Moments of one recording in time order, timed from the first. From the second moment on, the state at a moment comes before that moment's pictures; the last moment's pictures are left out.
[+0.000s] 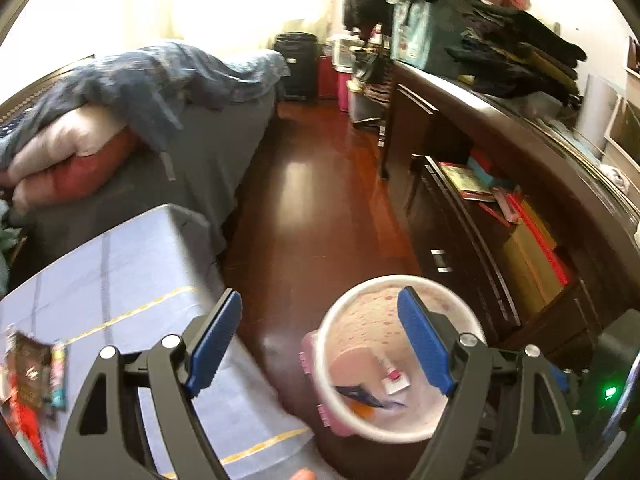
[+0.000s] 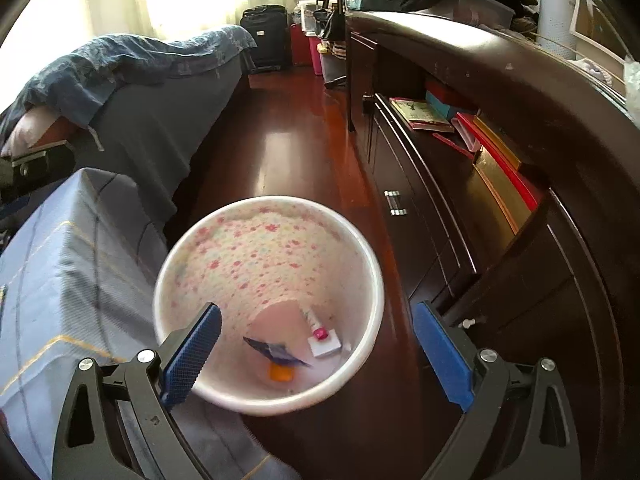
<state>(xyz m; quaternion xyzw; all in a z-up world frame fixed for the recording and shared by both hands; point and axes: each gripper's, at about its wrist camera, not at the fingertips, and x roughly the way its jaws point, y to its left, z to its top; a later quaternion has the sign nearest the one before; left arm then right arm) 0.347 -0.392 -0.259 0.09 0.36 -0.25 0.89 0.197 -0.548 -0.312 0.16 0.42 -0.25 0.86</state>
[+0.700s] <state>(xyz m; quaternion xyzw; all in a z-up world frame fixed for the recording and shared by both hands) 0.397 -0.143 -0.292 0.09 0.41 0.02 0.91 0.214 -0.364 -0.257 0.08 0.42 -0.06 0.90</state>
